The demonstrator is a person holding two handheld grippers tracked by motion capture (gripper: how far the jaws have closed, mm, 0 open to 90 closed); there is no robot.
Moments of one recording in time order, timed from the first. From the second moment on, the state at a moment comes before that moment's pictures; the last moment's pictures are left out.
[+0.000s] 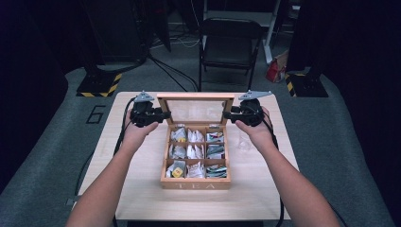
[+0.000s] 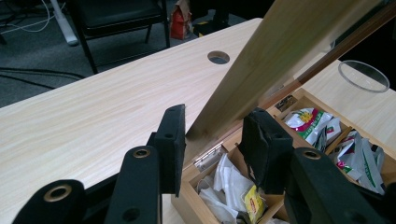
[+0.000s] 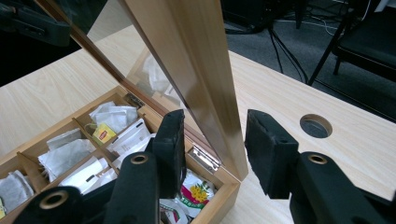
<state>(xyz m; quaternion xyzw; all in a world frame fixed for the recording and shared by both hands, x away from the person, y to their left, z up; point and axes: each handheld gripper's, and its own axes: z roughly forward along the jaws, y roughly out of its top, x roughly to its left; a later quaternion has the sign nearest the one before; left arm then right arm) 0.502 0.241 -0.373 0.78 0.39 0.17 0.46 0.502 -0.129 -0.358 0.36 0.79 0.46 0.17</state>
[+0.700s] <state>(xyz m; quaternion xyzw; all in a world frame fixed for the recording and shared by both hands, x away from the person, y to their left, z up) 0.513 0.241 -0.371 0.78 0.40 0.17 0.46 0.514 -0.128 -0.369 0.39 0.79 0.44 0.17</state>
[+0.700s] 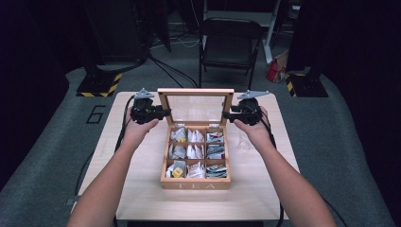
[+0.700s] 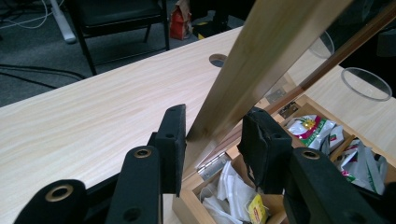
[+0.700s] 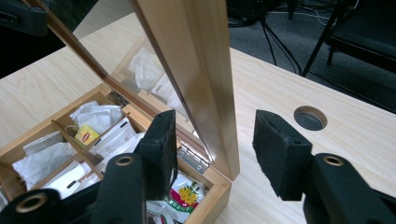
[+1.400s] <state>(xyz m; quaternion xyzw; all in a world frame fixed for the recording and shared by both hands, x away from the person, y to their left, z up) 0.527 0.242 -0.373 0.77 0.41 0.16 0.47 0.534 -0.125 -0.383 0.41 0.78 0.45 0.15</state>
